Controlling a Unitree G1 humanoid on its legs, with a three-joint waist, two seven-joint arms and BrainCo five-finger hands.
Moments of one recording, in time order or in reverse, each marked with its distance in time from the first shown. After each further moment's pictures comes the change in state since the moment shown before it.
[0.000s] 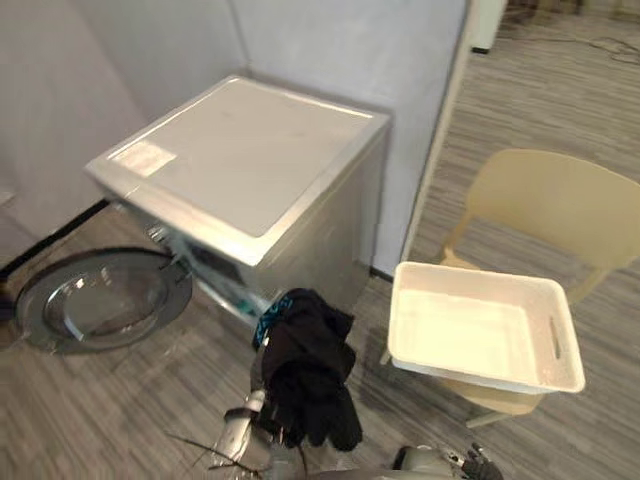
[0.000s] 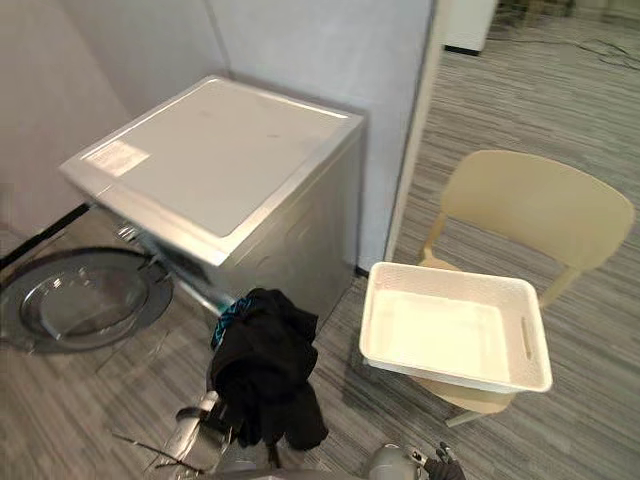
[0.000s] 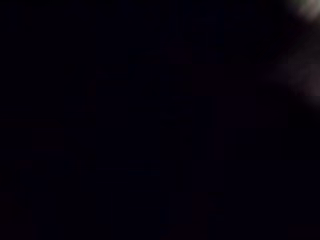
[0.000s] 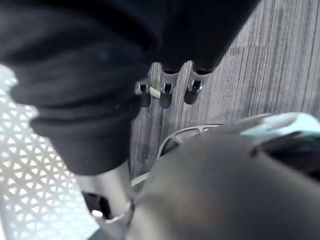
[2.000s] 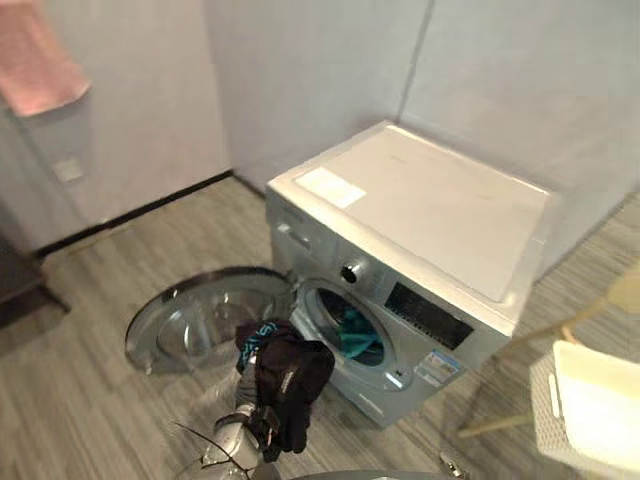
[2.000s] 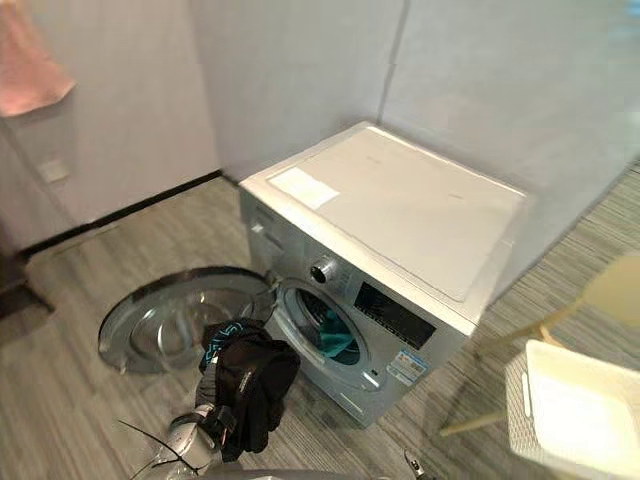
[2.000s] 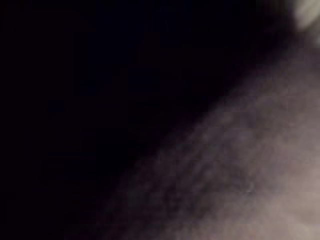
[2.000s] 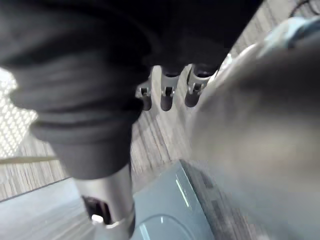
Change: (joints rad) left arm -0.059 0.046 0.103 0.278 0.059 0.000 0.143; right arm -0.069 0.127 -0.194 0.116 0.293 0.029 -0.111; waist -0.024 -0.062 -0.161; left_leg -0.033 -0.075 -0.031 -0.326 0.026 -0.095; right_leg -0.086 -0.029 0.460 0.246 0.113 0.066
